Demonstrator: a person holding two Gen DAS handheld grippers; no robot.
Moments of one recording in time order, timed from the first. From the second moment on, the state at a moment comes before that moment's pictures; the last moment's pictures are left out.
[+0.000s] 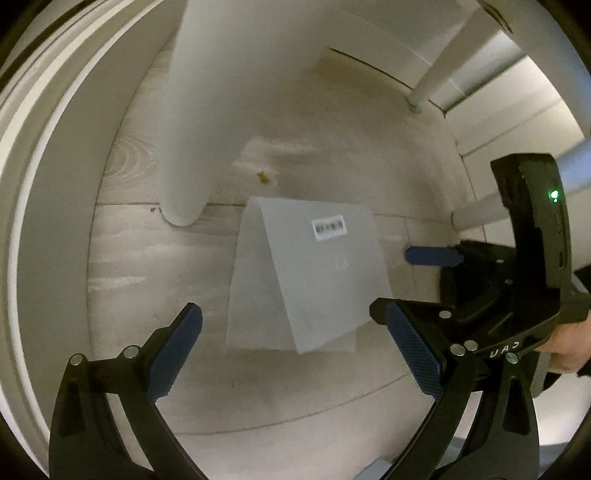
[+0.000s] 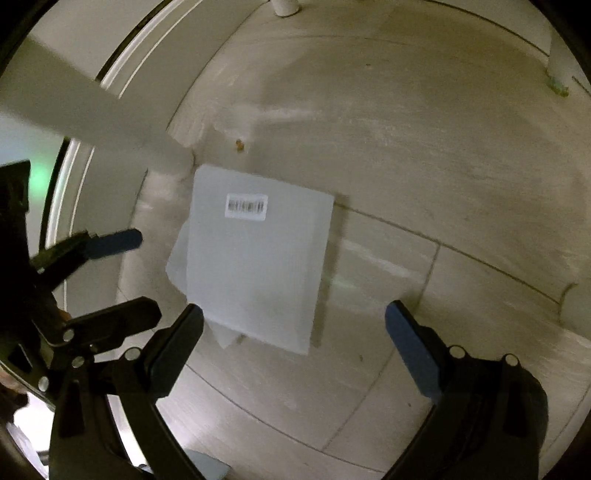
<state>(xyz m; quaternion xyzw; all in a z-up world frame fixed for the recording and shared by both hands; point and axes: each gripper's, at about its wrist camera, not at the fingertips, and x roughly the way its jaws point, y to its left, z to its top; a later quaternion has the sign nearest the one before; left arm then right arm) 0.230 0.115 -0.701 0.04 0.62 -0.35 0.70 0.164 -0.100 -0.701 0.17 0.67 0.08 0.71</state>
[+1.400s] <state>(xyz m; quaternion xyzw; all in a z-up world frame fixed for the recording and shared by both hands) 0.236 0.107 -0.719 0.01 0.62 -0.37 0.69 0.185 -0.099 -0.701 0.17 0.66 0.11 0.72</state>
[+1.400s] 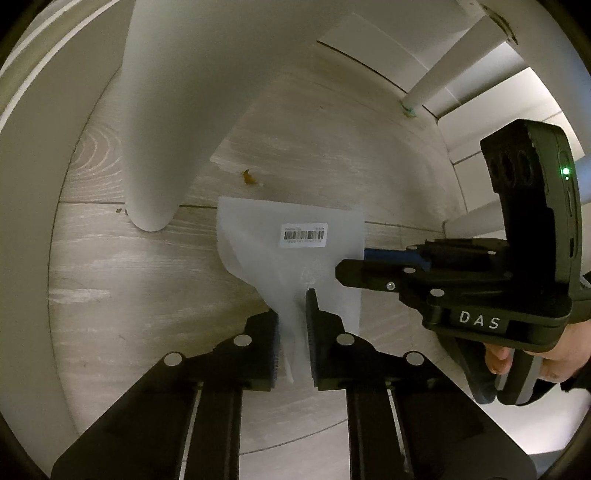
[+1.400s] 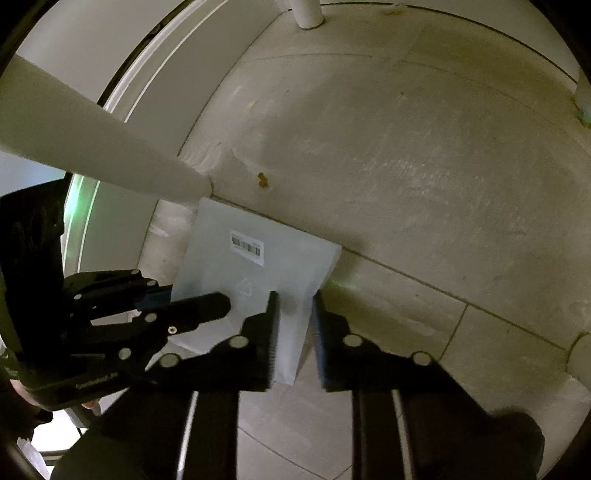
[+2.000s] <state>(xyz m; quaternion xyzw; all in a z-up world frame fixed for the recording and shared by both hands) 0.197 0.128 -0.679 0.02 0.63 -0.35 0.69 0.151 -0.058 -0.664 0.17 0.68 0.16 0.70</state>
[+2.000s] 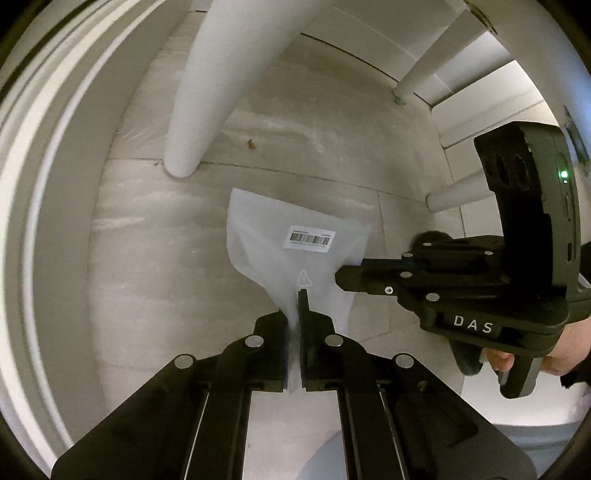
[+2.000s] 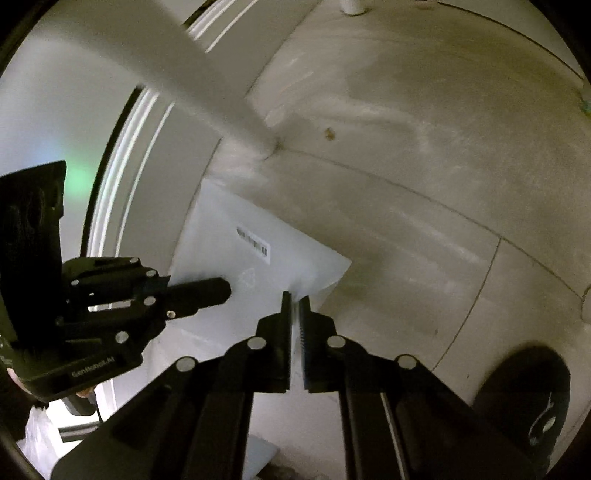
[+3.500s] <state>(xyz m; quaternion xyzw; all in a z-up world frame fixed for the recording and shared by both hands) 0.122 0.226 -0.485 0.04 0.56 -0.24 0.79 0.127 0.028 -0.465 0.00 0.60 0.33 0.72</state>
